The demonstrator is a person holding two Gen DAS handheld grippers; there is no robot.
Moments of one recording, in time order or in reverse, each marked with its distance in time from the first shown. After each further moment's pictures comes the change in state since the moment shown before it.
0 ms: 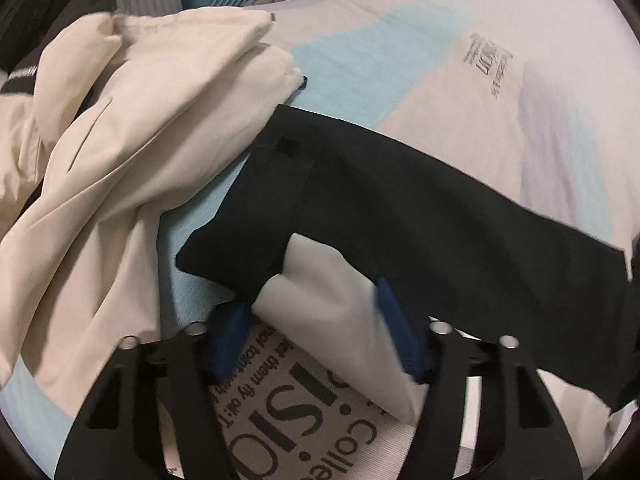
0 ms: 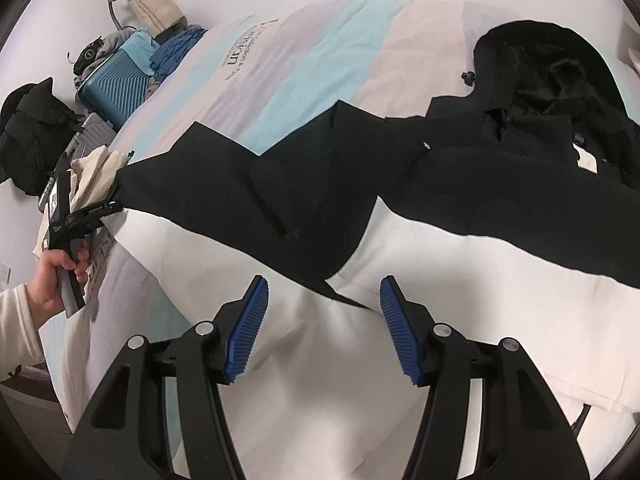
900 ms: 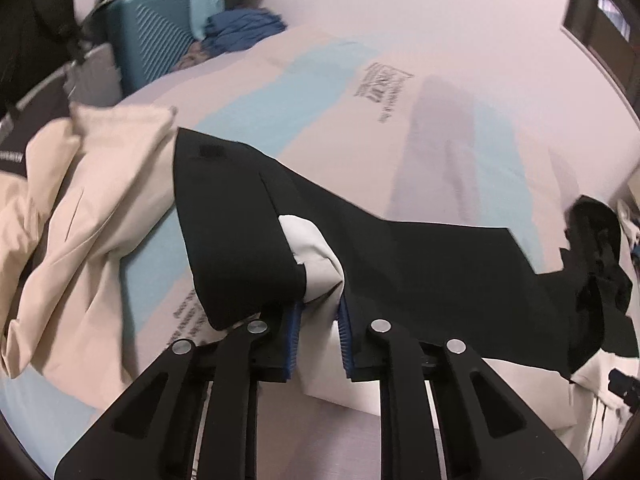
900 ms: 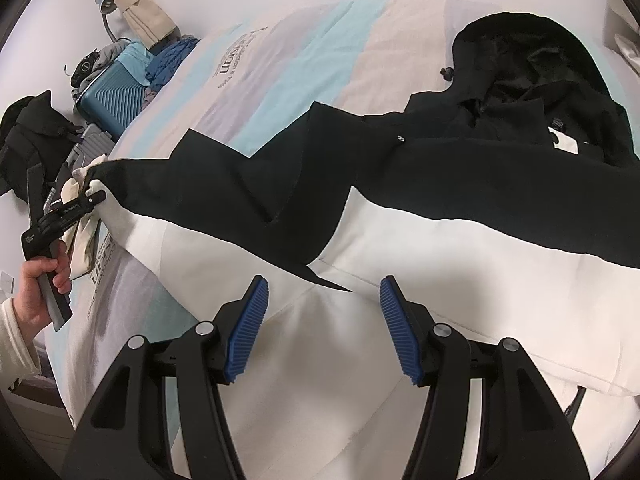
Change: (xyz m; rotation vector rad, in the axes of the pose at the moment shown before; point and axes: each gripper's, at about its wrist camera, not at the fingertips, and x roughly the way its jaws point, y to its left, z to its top) left arm -0.078 -0.071 -0.014 0.177 -0.144 -0.174; right arm -0.017 -0.017 -0.011 0.036 -0.018 0.002
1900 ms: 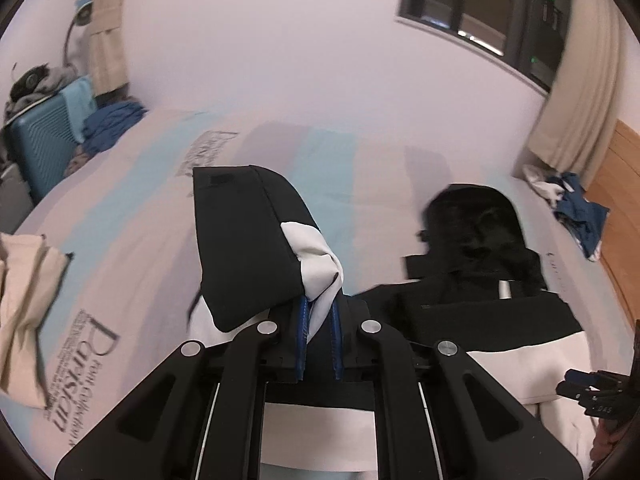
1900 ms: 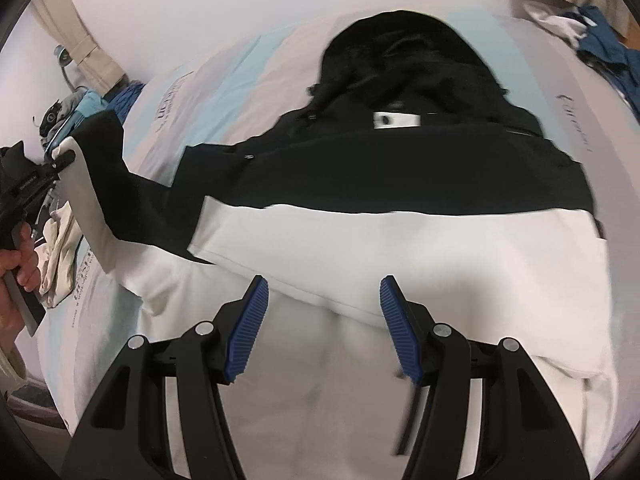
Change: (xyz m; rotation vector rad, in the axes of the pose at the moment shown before) left arm -0.093 -0.256 -0.008 0.244 -0.165 -0.225; right arm -0.100 -0.135 -0.043 0.146 -0.069 -0.114
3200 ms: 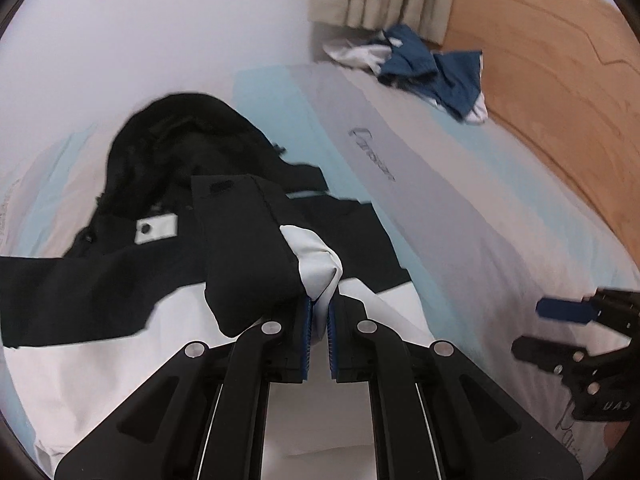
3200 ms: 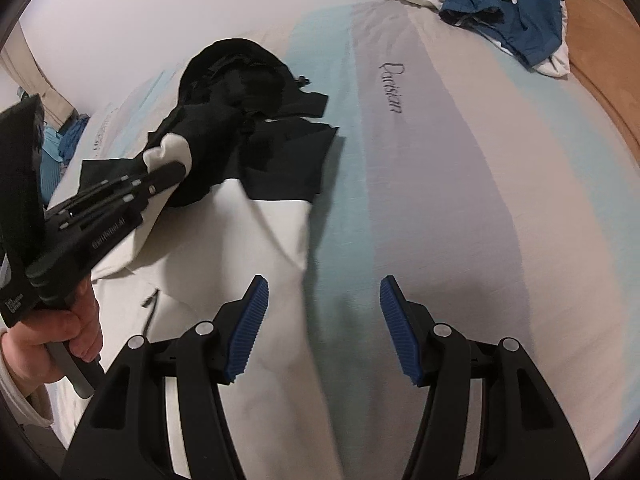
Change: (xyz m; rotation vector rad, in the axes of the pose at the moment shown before) left arm 0.079 -0.472 -0.123 0.382 0.195 -0.265; right arm -0.095 -0.268 -0.036 0.086 -0.014 -0.114
